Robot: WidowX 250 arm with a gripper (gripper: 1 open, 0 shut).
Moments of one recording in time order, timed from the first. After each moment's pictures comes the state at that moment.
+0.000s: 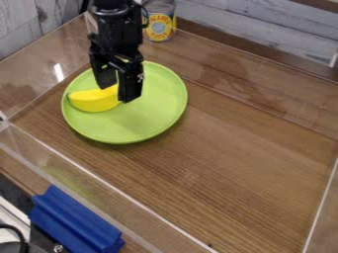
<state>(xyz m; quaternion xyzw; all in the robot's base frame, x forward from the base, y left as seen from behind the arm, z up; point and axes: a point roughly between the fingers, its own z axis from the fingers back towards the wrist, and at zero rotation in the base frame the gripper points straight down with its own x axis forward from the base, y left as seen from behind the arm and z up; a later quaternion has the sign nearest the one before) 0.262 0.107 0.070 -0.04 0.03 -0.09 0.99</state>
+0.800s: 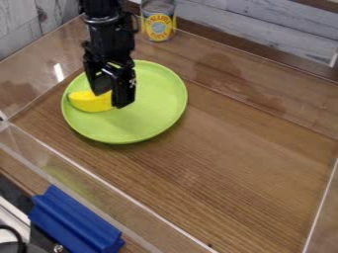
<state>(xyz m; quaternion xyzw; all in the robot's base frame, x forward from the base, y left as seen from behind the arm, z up) 0.256 0.117 0.060 -0.06 0.03 -0.09 0.99</state>
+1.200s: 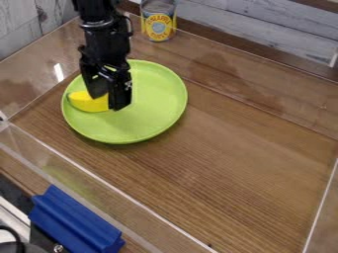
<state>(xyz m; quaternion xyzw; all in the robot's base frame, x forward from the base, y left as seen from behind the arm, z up) 0.254 0.123 0.054 -0.07 0.03 -0.08 0.99</state>
